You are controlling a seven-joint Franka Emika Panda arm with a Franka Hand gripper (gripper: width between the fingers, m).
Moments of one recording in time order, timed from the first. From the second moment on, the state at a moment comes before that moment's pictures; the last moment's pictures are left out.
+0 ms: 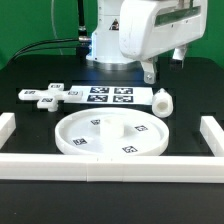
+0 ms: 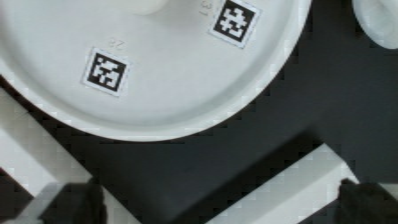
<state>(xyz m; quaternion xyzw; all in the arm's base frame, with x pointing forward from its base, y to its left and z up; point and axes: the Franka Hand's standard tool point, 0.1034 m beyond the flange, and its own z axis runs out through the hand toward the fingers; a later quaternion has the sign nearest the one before) 0.562 0.057 0.117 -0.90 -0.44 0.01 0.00</state>
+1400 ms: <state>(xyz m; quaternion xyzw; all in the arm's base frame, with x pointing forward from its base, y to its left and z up) 0.550 -0.020 0.056 -0.87 -0.50 0.01 0.01</state>
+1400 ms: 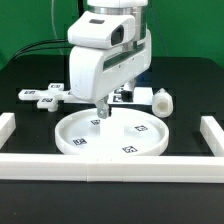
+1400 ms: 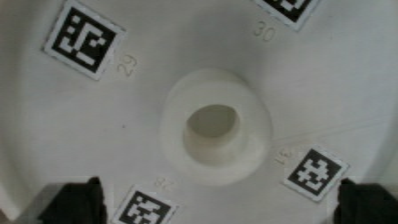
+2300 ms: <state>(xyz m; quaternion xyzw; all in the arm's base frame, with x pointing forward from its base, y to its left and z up) 0.542 -0.026 0.012 -0.86 -0.51 0.02 0.02</state>
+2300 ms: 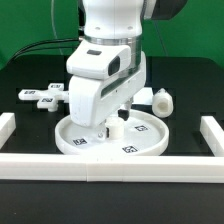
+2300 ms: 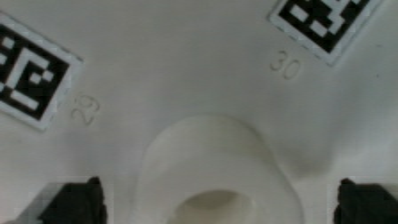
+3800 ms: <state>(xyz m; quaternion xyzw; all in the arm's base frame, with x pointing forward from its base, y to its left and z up) 0.563 0.020 0.011 -0.86 -0.51 0.01 0.02</state>
